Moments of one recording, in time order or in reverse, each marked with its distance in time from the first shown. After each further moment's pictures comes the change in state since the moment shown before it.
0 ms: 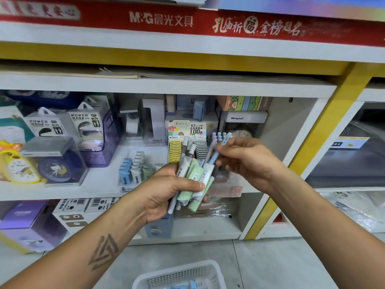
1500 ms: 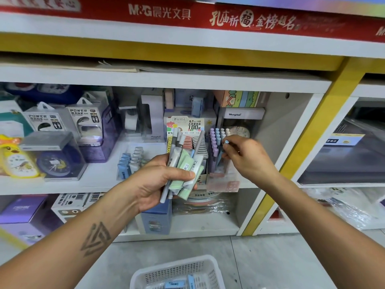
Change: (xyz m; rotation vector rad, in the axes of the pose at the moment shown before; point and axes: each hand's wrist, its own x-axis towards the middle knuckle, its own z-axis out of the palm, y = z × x) left_hand 0.000 0.002 -0.011 -0.002 0.063 0.044; right_hand 0.013 0.027 -0.021 -1.005 0.205 -0.502
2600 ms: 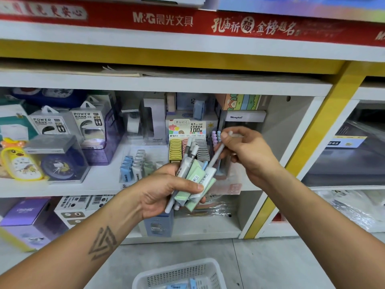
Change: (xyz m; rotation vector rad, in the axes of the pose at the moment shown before) left_hand -0.005 -0.003 0.004 0.082 -0.181 -0.057; right_hand 0.006 -0.034 -0.007 0.898 0.037 0.378
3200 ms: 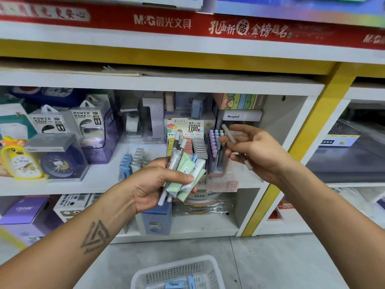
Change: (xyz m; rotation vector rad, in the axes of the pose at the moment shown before) left_hand -0.008 0.007 -0.006 -0.071 0.067 0.022; right_hand -0.016 -0.022 -0.023 0.036 -0.069 0.132
